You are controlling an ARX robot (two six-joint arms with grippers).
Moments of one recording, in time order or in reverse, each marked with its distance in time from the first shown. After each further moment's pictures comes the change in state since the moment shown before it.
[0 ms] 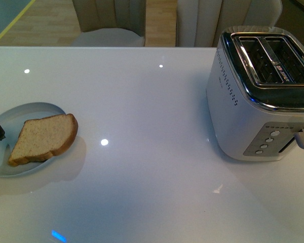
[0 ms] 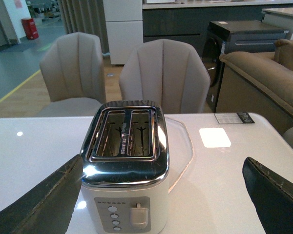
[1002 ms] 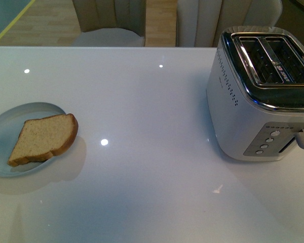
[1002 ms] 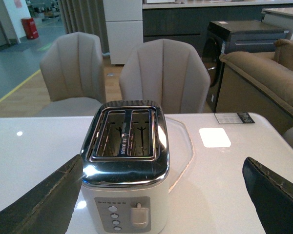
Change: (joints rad) left arm 0.000 -0.476 -0.370 0.106 0.145 0.087; right arm 0.000 0.000 0.000 0.000 0.000 0.000
